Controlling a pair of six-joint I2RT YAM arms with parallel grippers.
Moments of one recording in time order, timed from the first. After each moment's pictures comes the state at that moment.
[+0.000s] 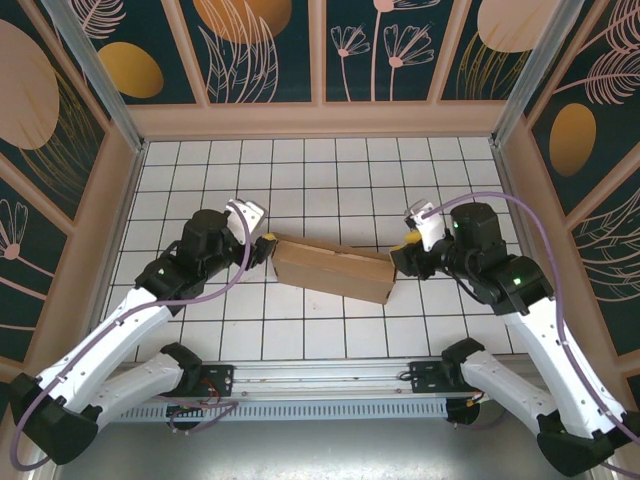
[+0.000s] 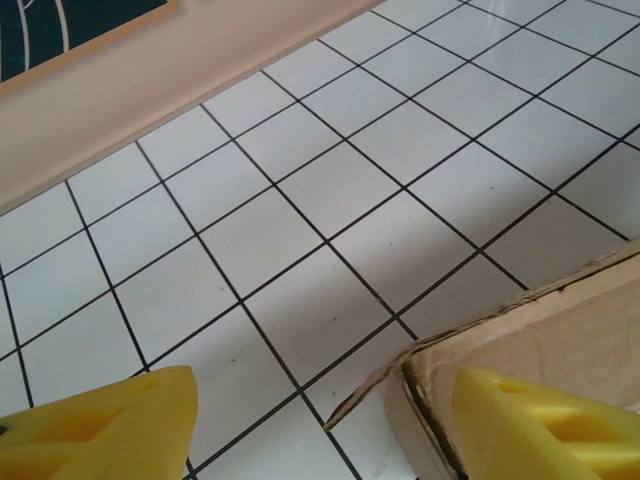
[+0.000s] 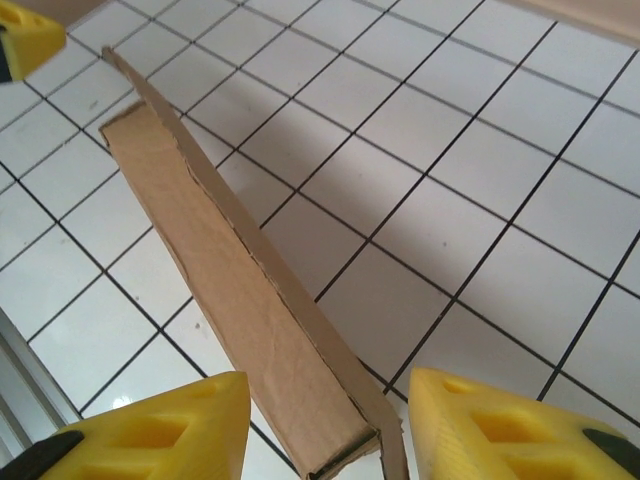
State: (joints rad) left arm -0.60 0.91 0.82 -0.42 -0.04 0.12; right arm 0.49 0.81 1.06 -0.92 -0.27 -0.12
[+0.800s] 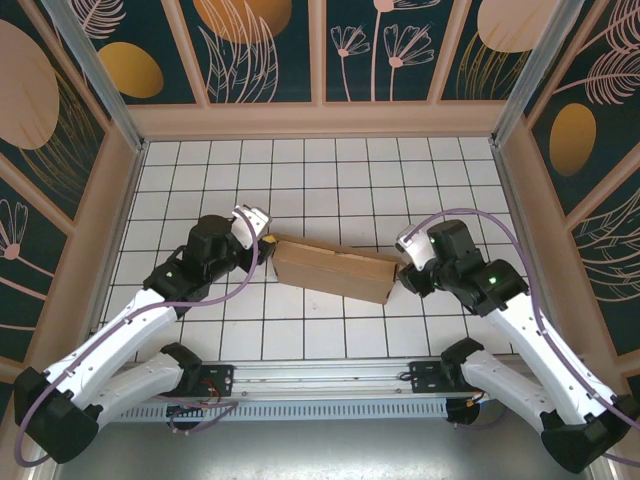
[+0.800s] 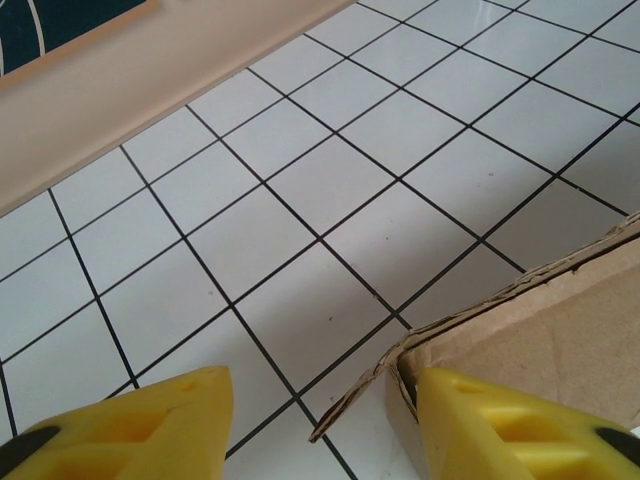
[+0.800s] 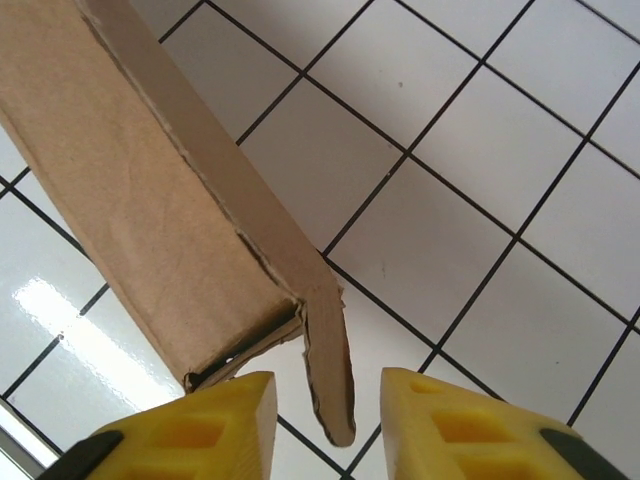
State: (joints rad) left arm -0.60 0.93 0.74 -0.31 -0.03 0.15; right arm 0.54 0.81 0.88 -0.97 -0.07 -0.21
